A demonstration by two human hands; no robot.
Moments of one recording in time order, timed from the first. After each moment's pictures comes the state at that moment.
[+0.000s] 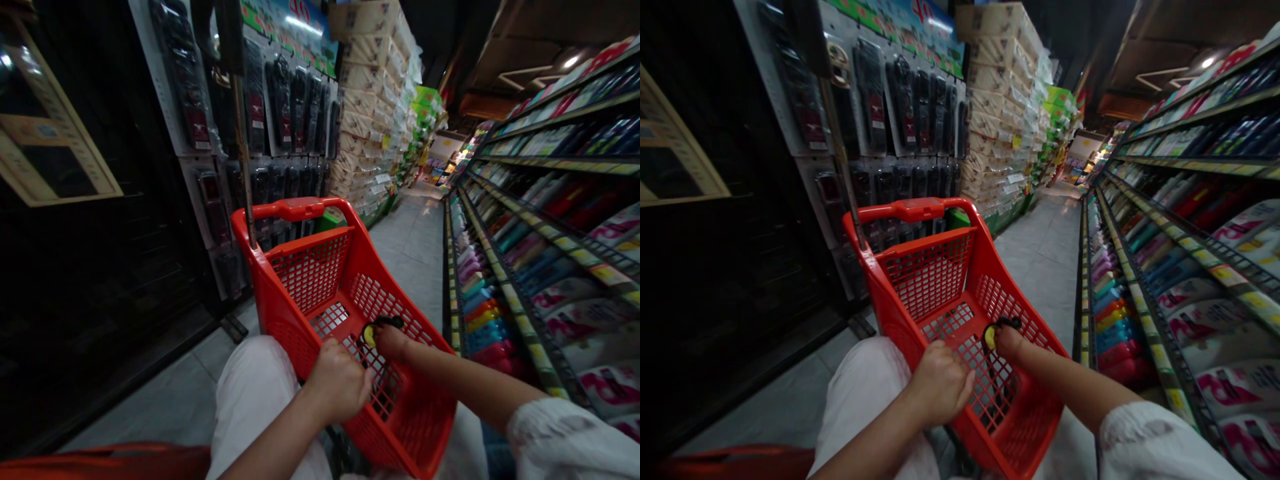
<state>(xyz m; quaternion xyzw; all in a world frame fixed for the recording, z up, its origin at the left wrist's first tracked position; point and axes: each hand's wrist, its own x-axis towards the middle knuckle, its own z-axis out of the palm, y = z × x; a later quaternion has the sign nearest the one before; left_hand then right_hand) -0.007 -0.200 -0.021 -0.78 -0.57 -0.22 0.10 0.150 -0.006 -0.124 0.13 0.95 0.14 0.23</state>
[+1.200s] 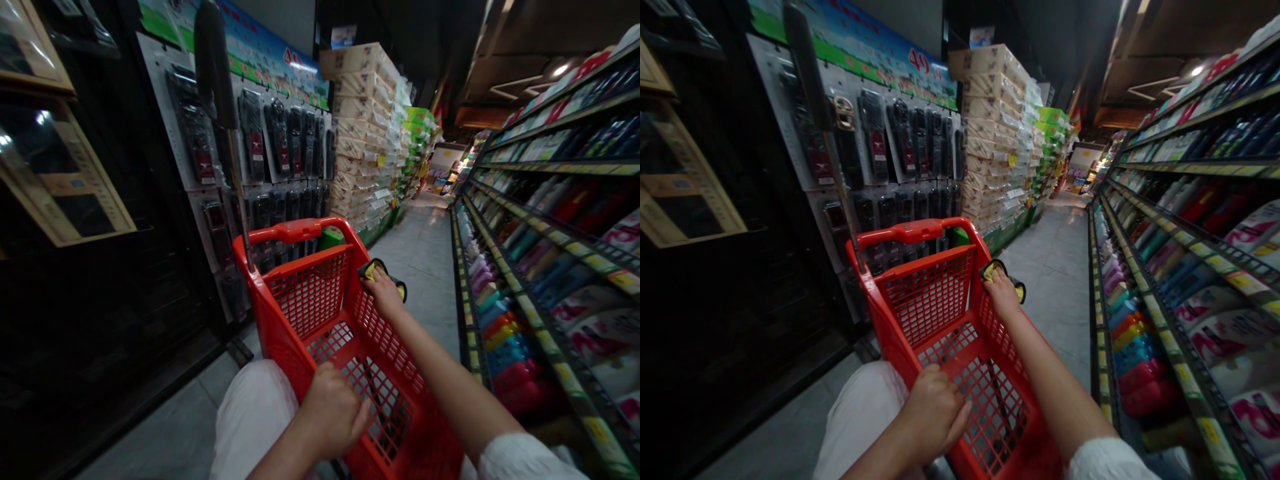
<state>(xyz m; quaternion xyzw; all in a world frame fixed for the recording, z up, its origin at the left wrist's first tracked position) -0.015 -0.203 -0.021 -0.79 -0.57 -0.20 0.10 0.084 0.049 -0.005 0.36 0.91 0.12 -0.16</state>
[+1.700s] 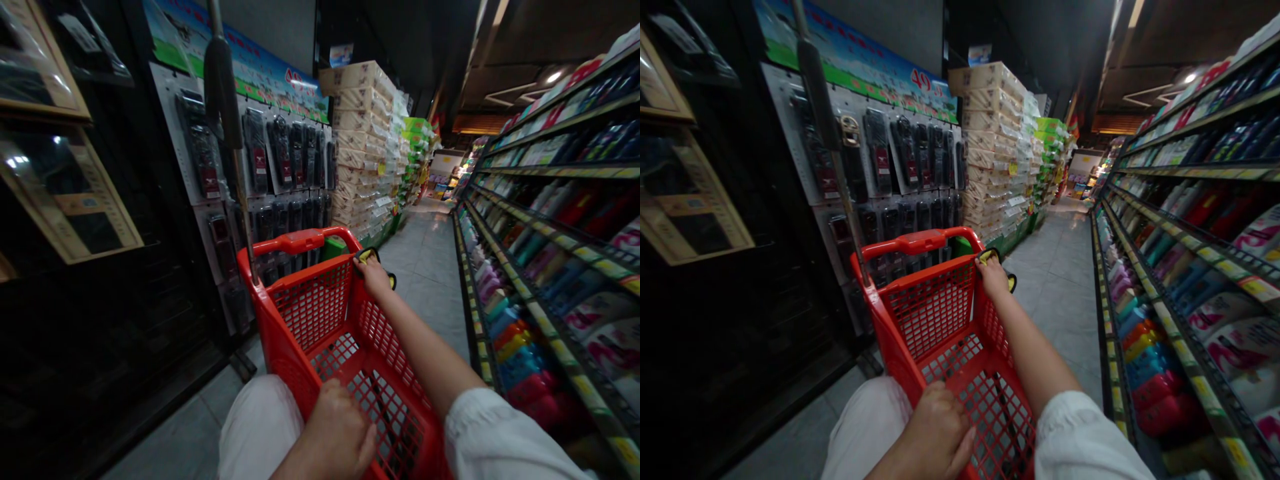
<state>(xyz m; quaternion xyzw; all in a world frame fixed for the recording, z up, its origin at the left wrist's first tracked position) -0.016 -0.205 -0.024 -0.80 -0.57 -0.17 0.05 0.027 0.087 0.035 0.41 0.90 0.06 -0.16</state>
